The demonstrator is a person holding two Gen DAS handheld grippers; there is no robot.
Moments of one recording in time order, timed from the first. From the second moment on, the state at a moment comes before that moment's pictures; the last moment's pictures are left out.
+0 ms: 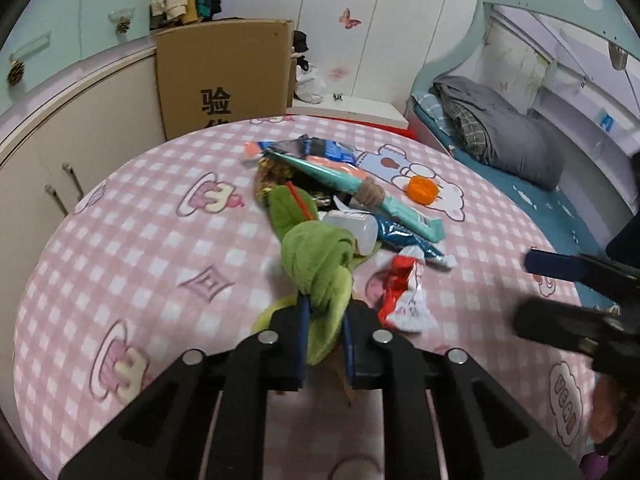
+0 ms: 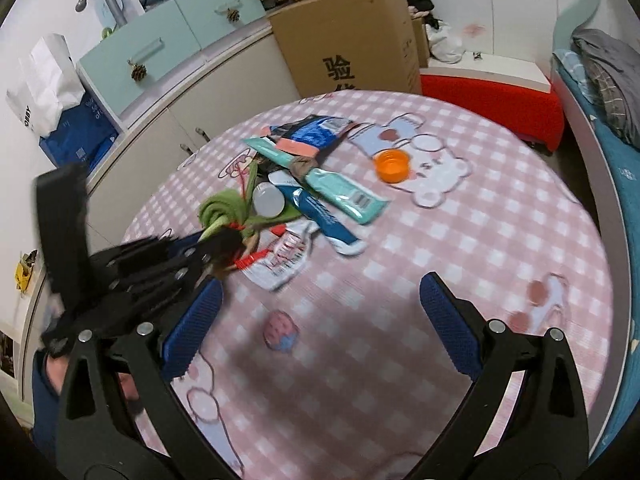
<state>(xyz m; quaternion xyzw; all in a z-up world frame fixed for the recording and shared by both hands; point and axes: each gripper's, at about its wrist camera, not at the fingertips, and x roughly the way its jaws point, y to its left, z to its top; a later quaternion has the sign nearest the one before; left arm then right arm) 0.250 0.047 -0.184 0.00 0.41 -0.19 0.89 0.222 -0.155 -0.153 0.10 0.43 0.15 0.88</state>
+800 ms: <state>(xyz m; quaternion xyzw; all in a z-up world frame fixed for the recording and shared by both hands) 0.233 0.072 -0.184 -0.05 0.42 -0.19 0.89 0.221 -0.144 -0.162 0.09 0.43 0.16 0.89</state>
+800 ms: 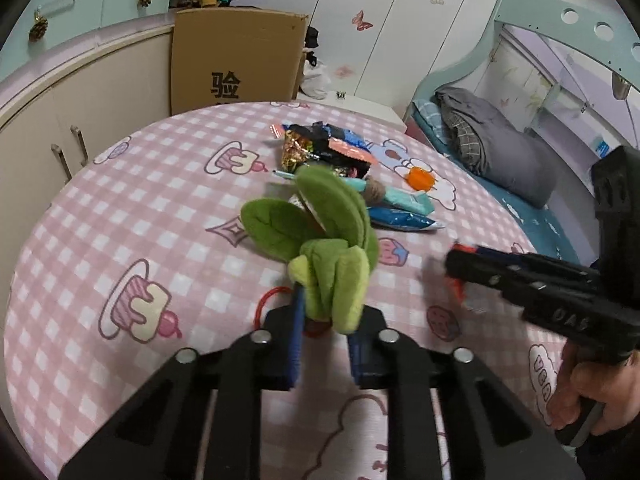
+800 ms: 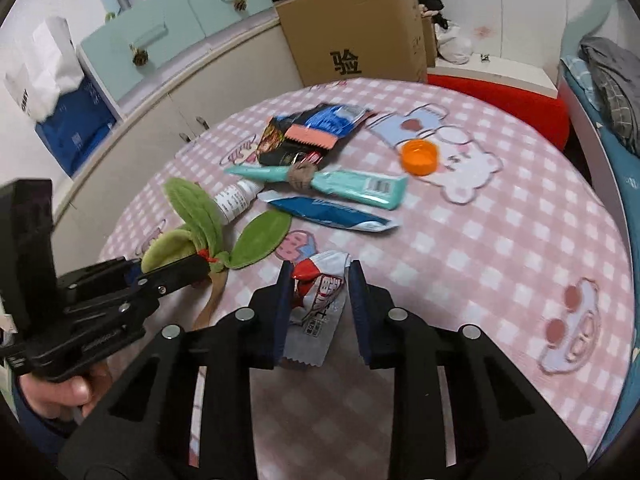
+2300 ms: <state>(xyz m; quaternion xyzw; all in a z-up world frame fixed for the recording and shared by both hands) 0.154 -0.153 -0.069 -0.02 0.33 -0.34 0.88 0.092 -0.424 -0.089 0.26 0.27 0.03 0.93</state>
